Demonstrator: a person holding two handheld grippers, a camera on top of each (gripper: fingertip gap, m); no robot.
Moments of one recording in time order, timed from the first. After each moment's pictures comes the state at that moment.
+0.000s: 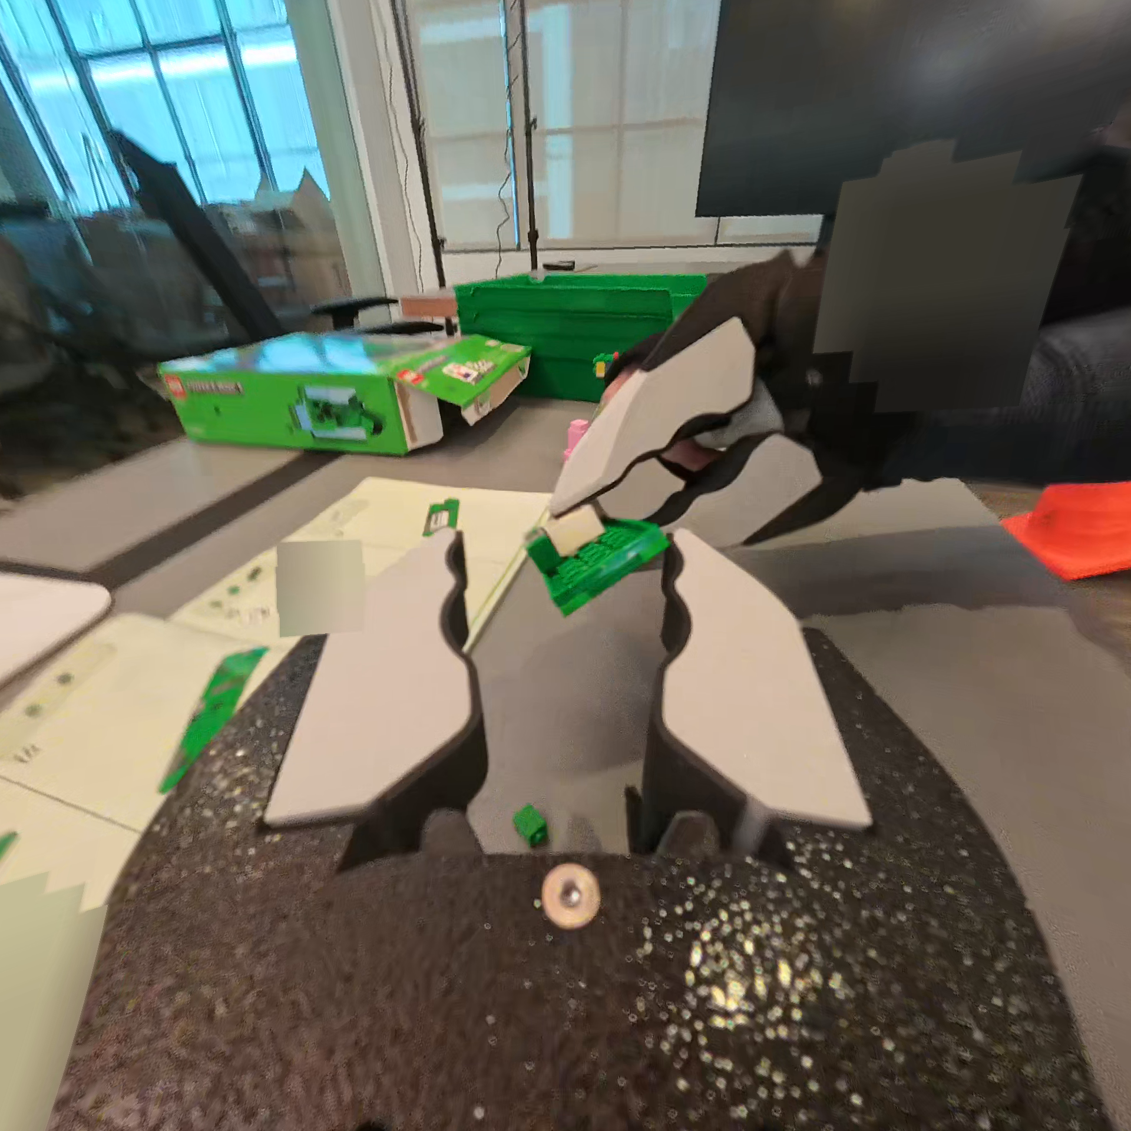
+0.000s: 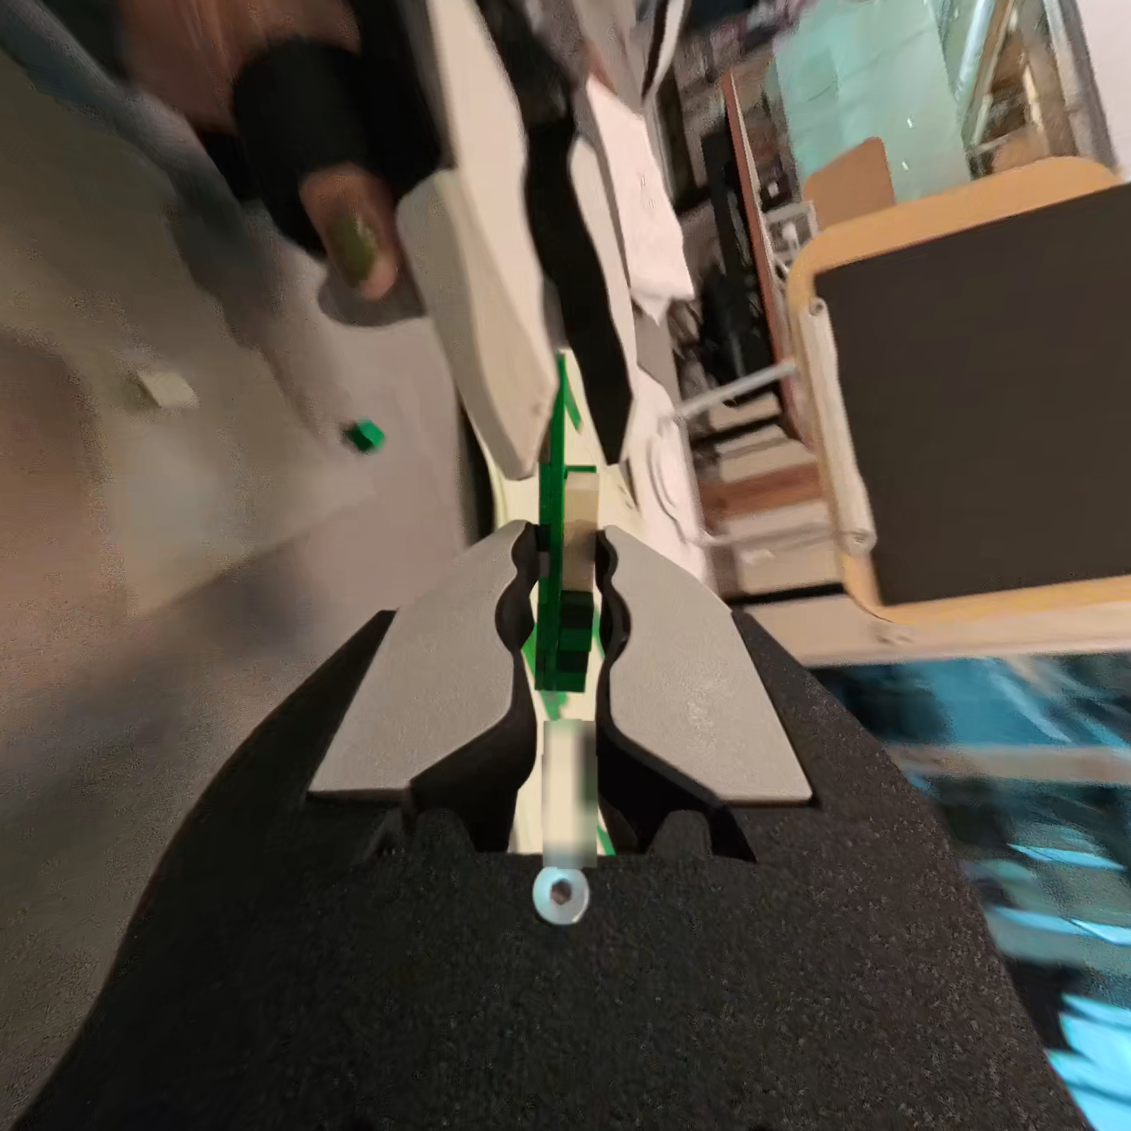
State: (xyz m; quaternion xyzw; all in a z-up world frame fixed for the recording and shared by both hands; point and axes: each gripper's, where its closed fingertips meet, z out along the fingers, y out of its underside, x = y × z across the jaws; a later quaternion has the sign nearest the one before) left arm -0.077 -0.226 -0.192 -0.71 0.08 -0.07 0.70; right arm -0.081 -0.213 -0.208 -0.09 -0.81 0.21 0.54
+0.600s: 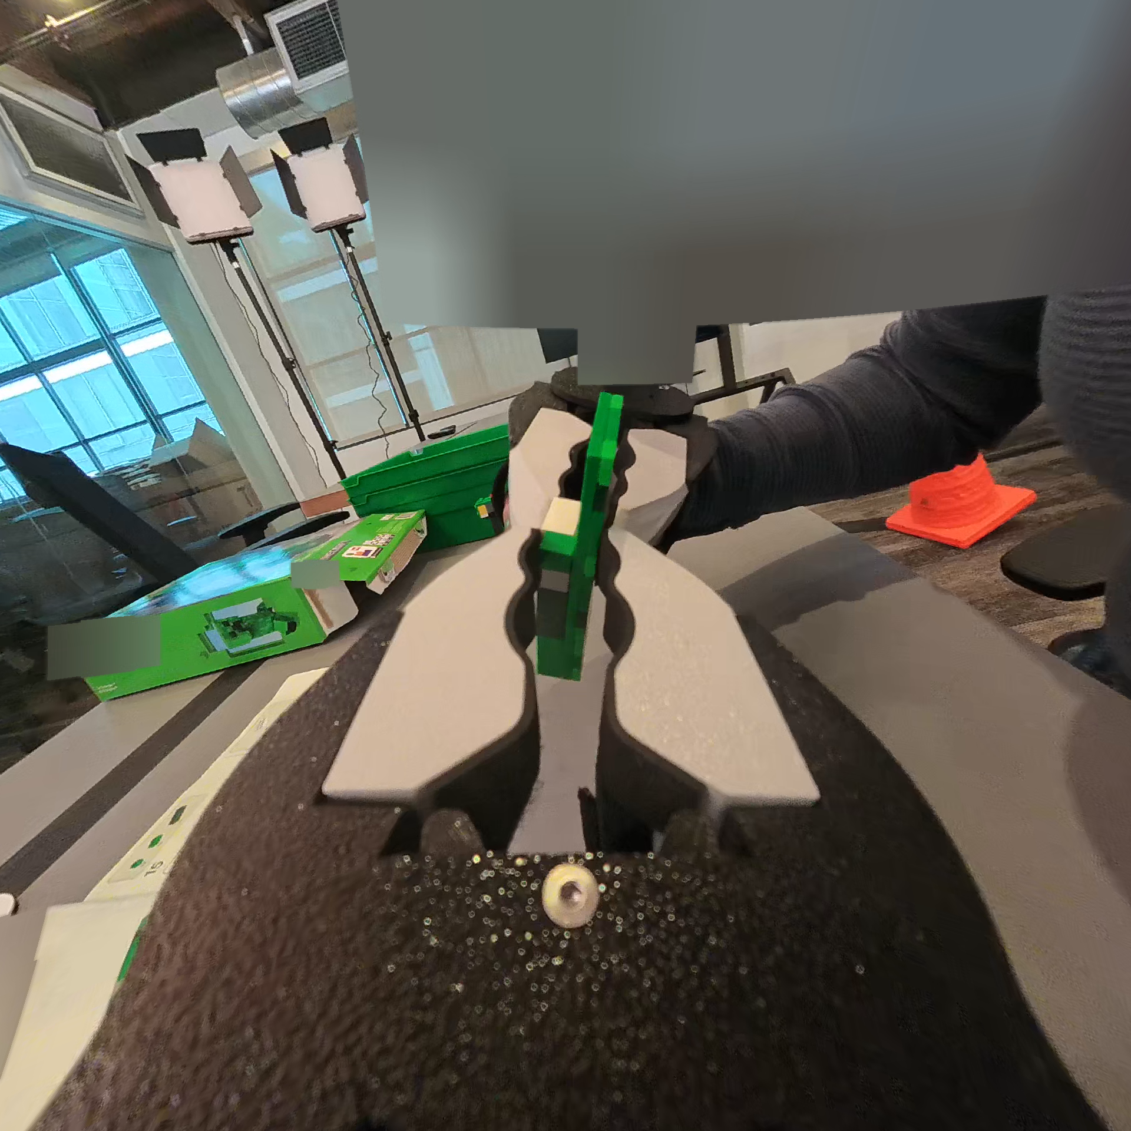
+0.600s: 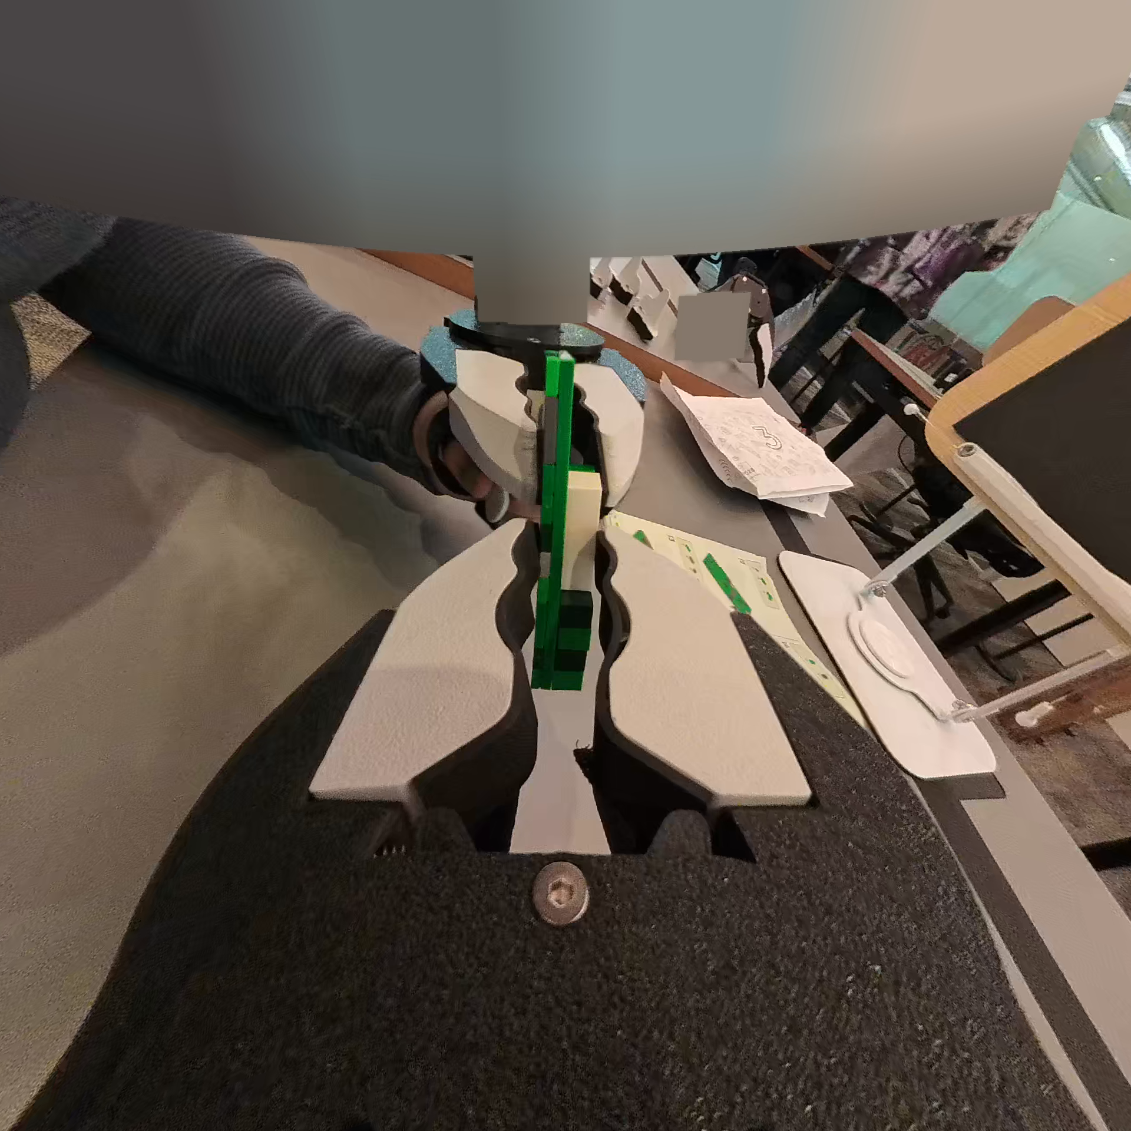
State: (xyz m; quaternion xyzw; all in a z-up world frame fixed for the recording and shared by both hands) left arm -0.022 -0.254 -0.154 -0.59 0.24 -0.08 0.77; right arm -0.027 -0.255 -0.168 -0.09 -0.77 0.52 0.36
